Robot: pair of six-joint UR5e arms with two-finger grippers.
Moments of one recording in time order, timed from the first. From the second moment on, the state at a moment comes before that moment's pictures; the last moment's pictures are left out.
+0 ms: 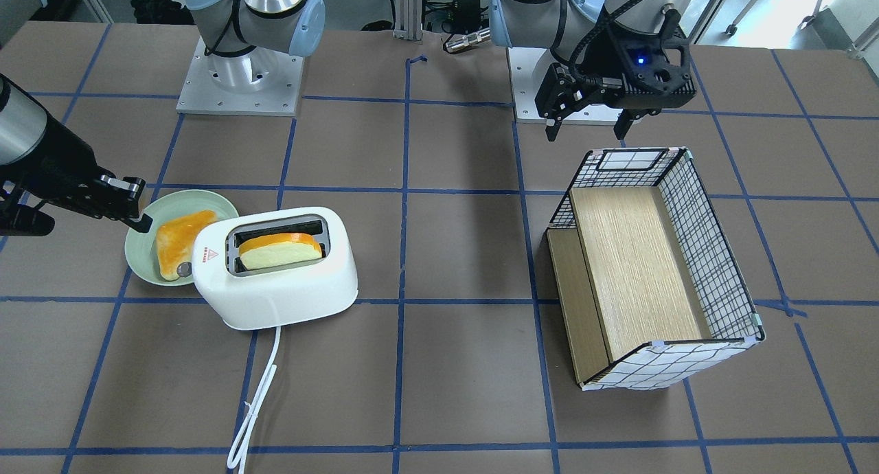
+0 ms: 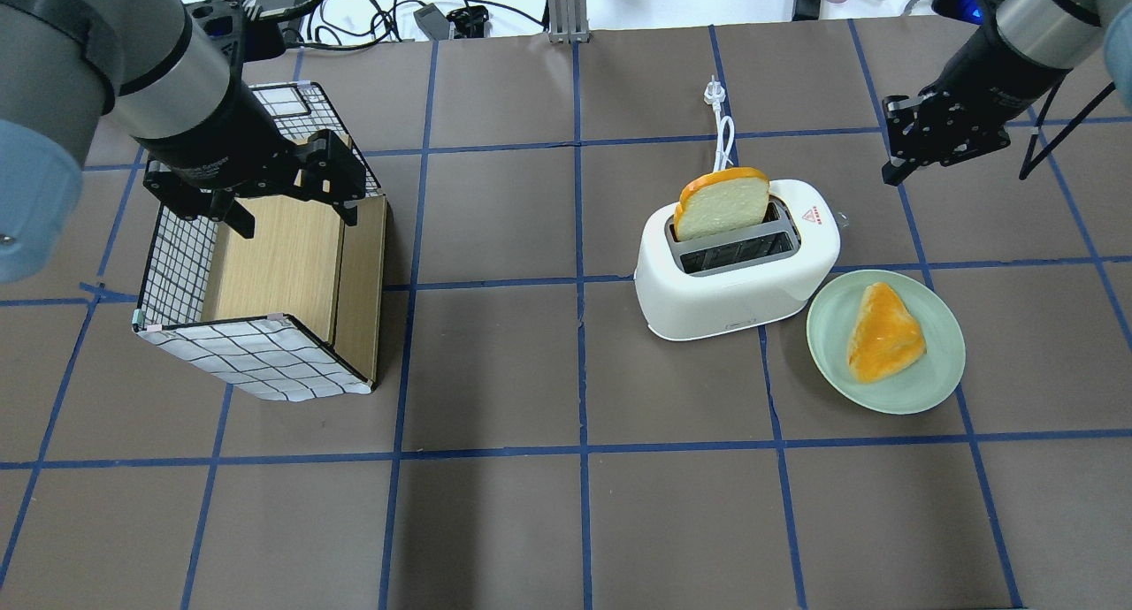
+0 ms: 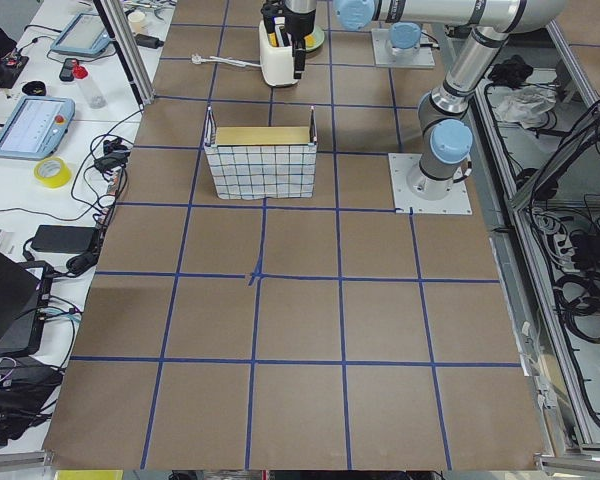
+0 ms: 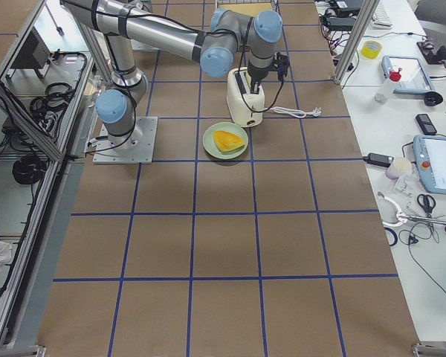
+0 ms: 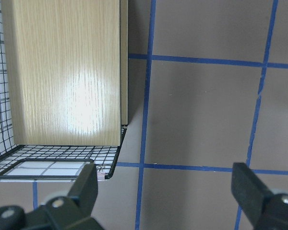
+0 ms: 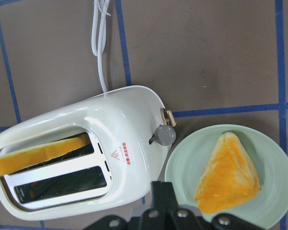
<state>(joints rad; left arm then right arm) -1.58 -1.46 -1.67 -1.53 1.56 -0.10 1.27 -1.46 1.66 -1.69 -1.33 -0.20</state>
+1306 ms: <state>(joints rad) -1.58 -1.46 -1.67 -1.53 1.56 -0.10 1.26 -1.37 1.83 -1.92 -1.25 -0.25</state>
